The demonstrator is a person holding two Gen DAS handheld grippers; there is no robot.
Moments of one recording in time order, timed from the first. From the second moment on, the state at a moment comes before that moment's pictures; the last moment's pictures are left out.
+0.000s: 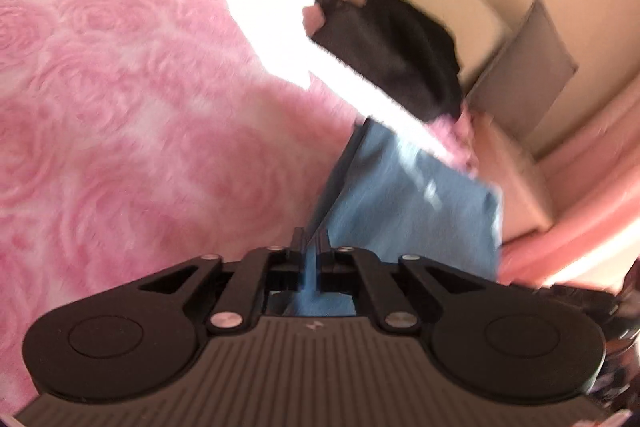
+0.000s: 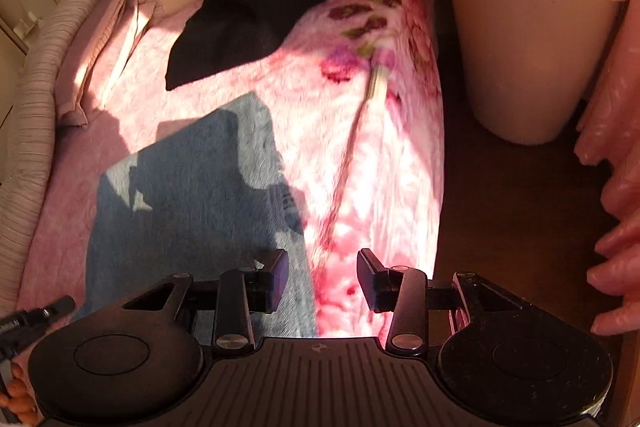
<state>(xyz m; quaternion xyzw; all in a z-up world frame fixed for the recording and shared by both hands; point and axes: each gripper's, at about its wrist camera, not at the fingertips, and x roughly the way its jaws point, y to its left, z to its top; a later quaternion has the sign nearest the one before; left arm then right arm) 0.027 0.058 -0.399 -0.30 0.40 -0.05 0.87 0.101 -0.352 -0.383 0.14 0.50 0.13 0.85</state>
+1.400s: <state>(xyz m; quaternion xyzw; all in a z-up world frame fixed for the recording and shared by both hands) 0.160 0.065 -0.473 -0.50 0.43 -0.09 0.75 0.229 -0.345 -0.408 0.24 0.48 0.26 0.80</state>
